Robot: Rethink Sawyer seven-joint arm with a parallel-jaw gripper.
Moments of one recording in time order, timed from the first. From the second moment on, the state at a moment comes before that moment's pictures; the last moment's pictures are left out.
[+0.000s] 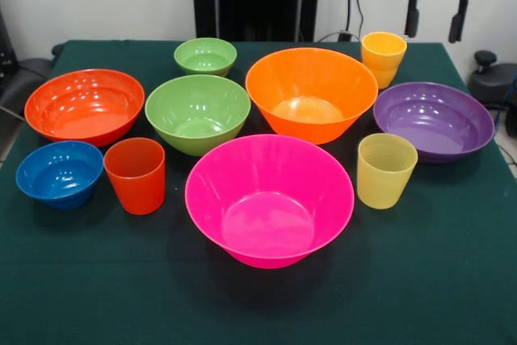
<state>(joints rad) 0.20 -0.81 -0.13 1.96 0.32 0.20 2.07</state>
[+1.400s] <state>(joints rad) 0.32 -0.48 -0.29 1.53 0.41 0.25 2.15</state>
